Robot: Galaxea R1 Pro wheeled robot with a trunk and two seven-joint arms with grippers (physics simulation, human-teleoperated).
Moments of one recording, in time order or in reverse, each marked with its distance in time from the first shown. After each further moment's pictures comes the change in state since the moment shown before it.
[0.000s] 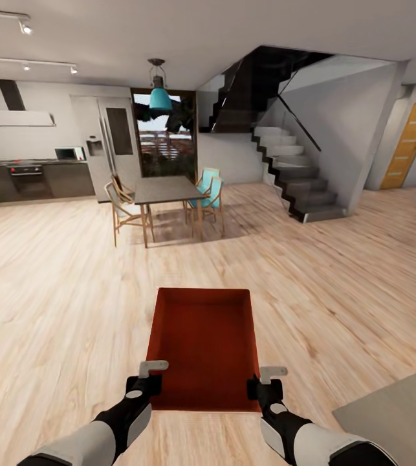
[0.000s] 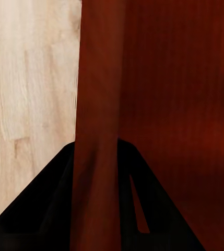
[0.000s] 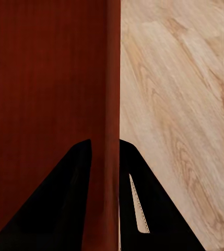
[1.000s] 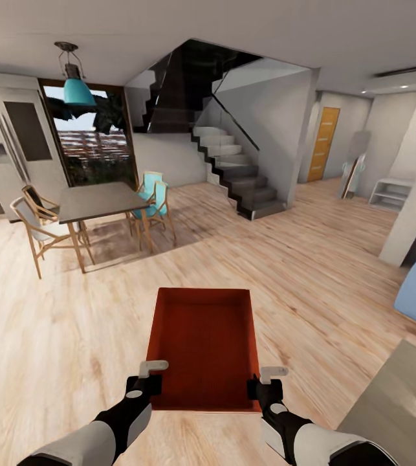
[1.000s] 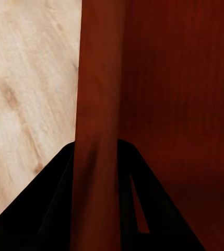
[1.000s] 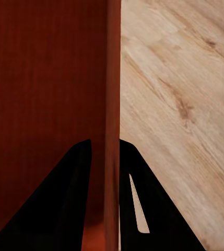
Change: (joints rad) left arm 0.000 -0.001 -0.001 0.000 0.001 0.000 0.001; right arm 0.000 -0.001 -0.001 0.000 0.000 0.000 0.002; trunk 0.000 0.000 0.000
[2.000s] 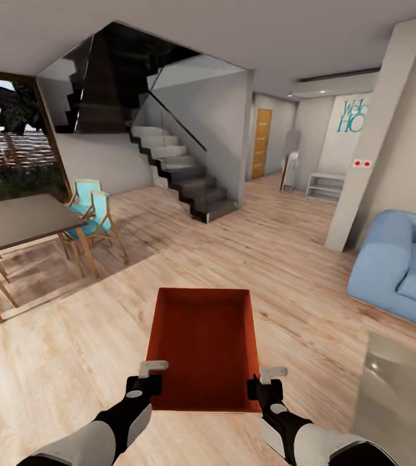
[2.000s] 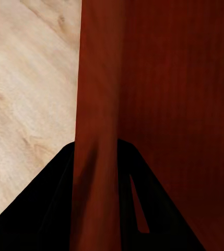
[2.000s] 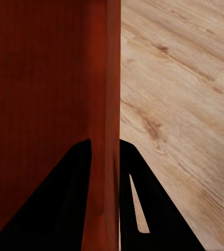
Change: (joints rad) left arm 0.000 0.000 0.005 -0.001 -0.007 0.003 -0.001; right arm 0.000 0.000 0.001 0.001 -0.004 0.001 0.001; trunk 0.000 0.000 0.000
